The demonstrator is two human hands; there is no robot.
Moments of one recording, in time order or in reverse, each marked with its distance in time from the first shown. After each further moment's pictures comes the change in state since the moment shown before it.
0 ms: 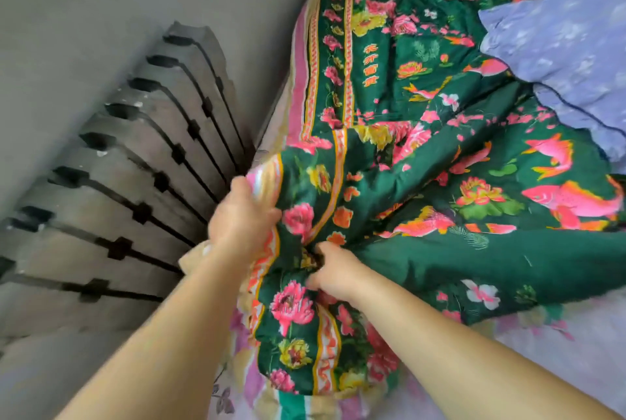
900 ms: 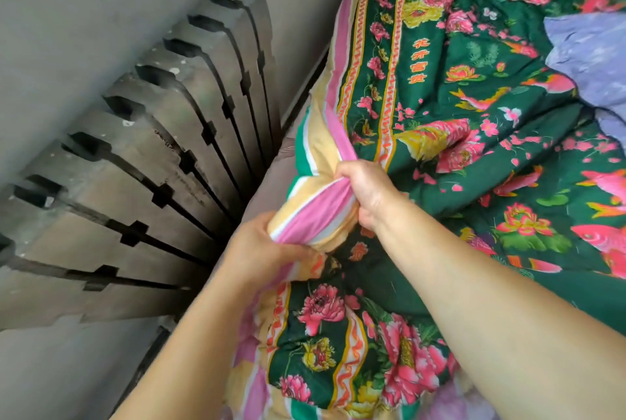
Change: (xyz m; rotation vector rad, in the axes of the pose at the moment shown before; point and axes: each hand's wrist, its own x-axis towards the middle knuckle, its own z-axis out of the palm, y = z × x) left_hand -0.003 -0.048 -0.002 -0.573 -0.324 -0.139; right_hand 0.077 -0.099 -0.043 0.689 0.178 0.026
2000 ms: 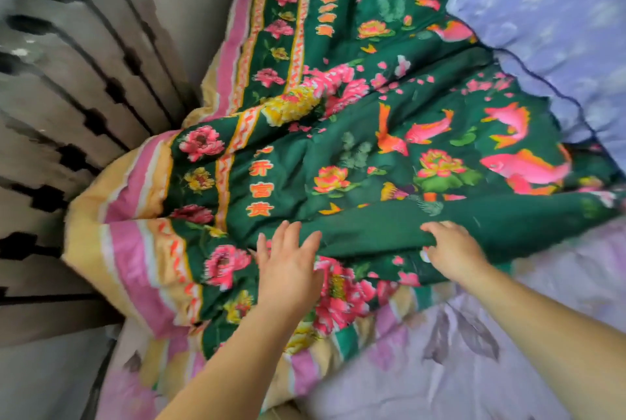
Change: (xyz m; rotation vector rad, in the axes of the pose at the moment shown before) left_hand -0.034 -0.031 0.149 0.974 -0.121 0.500; right_hand -0.050 0.159 -0.254 -1.315 0.264 0.112
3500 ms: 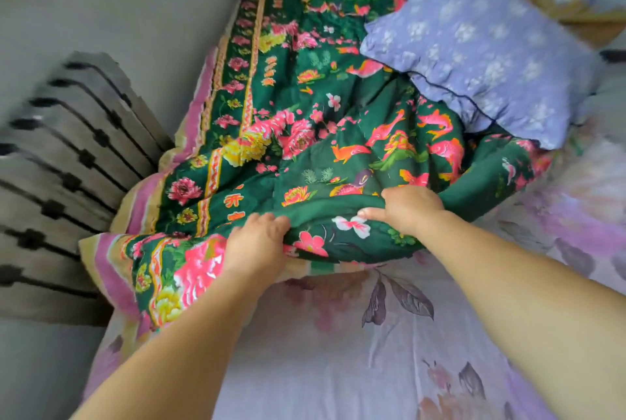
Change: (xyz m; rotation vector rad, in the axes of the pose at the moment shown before) left_hand -0.092 0.133 -0.045 0.280 0.097 0.061; right_hand -0.107 0.092 -0.074 -0.131 0.156 -0.204
